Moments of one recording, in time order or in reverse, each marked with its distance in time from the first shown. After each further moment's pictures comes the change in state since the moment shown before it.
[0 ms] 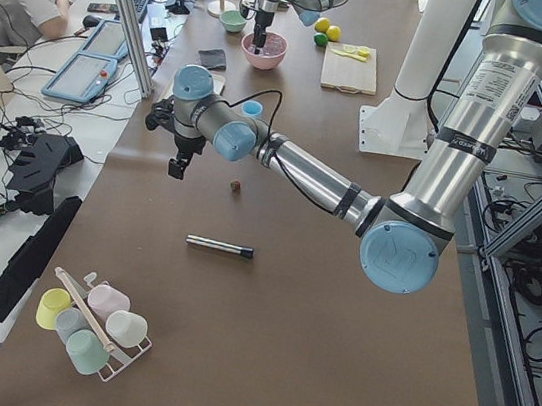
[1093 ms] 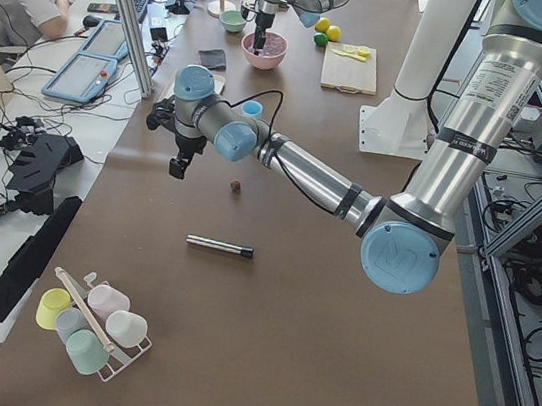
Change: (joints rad) left arm 0.001 0.005 -0.004 -0.006 0.000 0.001; right arm -0.007 0.010 -0.009 -0.002 -0.013 0.044
